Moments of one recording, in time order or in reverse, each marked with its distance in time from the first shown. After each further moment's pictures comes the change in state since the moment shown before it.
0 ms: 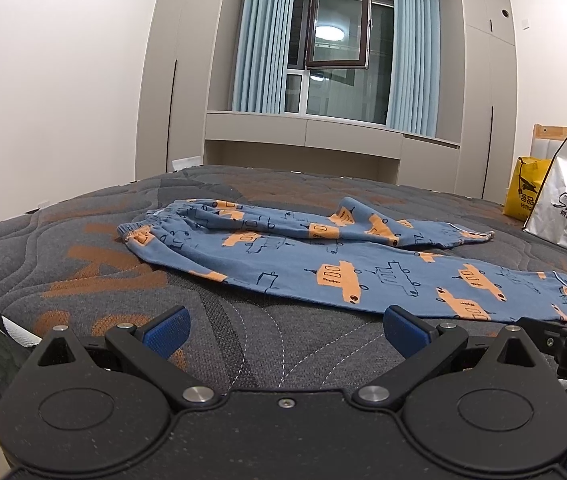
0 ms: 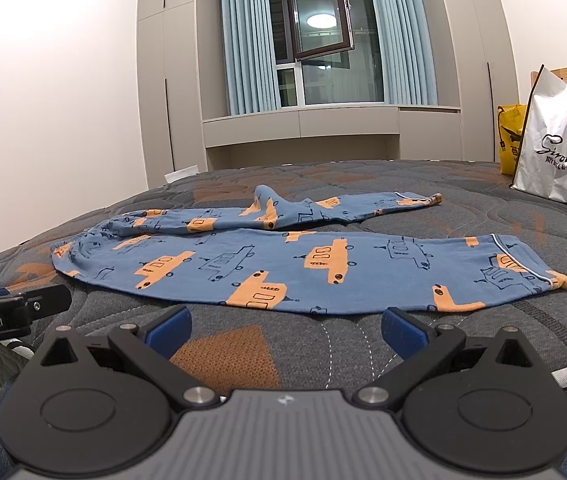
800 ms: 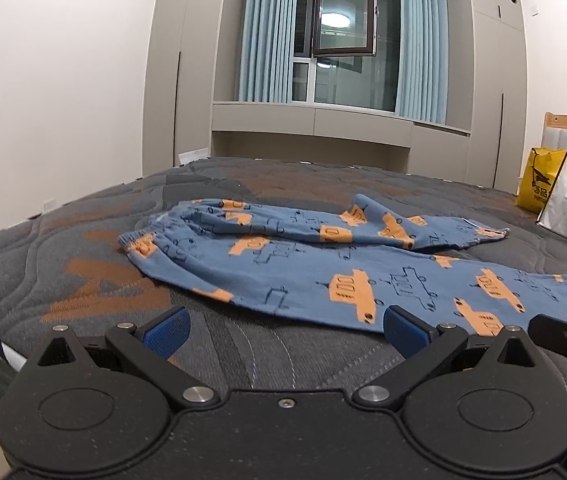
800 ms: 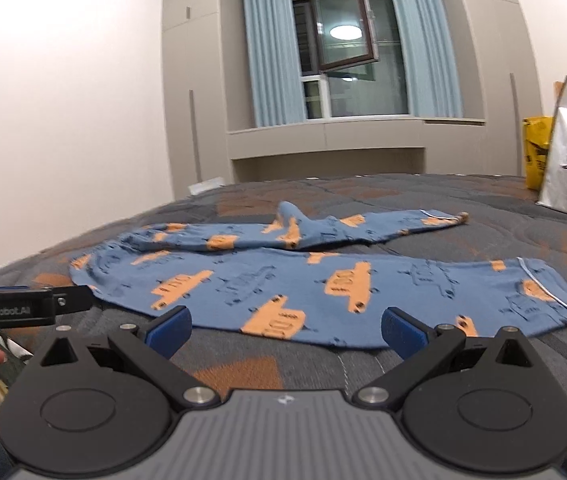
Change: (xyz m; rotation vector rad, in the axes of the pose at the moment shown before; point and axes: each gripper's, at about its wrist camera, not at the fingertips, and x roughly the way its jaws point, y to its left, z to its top) left arm 0.023 0.002 0.026 0.020 0.041 0.038; right arm 0.011 -0.007 0.015 -0.022 -0.039 0.105
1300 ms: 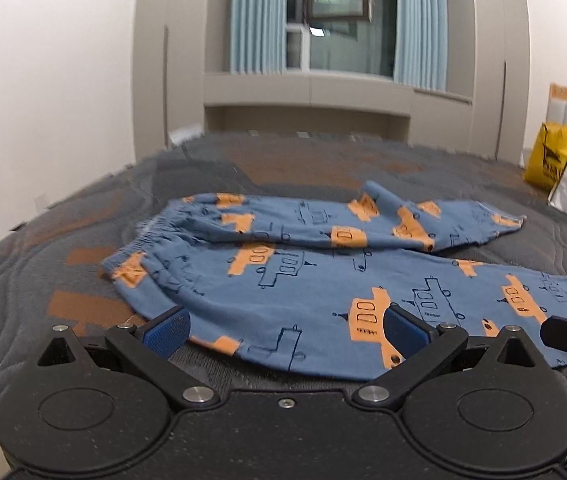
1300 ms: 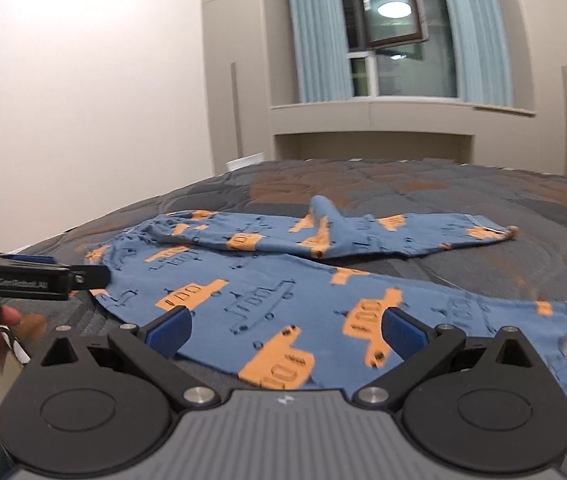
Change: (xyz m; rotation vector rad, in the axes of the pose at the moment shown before) left arm 0.058 0.011 0.051 0.037 0.133 -0.025; right arm 0.049 -0.014 0.046 -0.071 0.108 0.125
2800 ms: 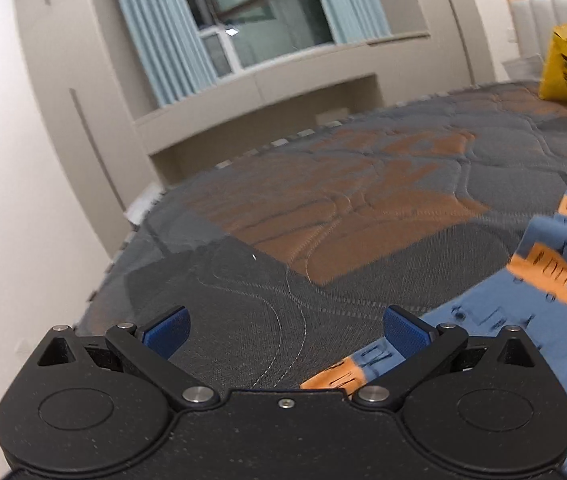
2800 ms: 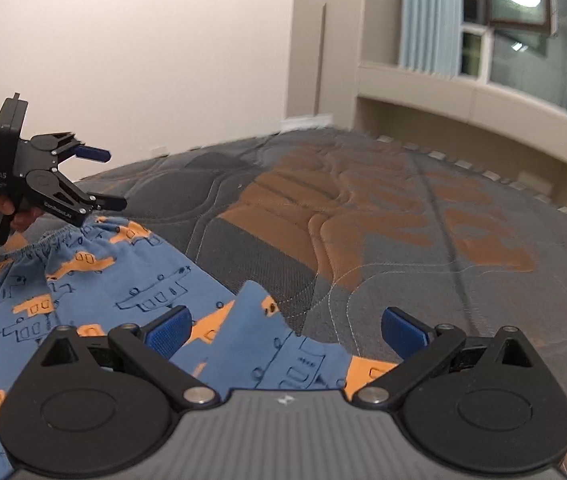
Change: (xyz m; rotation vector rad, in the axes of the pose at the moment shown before) left arm 0.278 0.095 0.171 0.427 0.012 -0.035; right arm 0.265 -0.138 0.183 -0.280 0.212 0.241
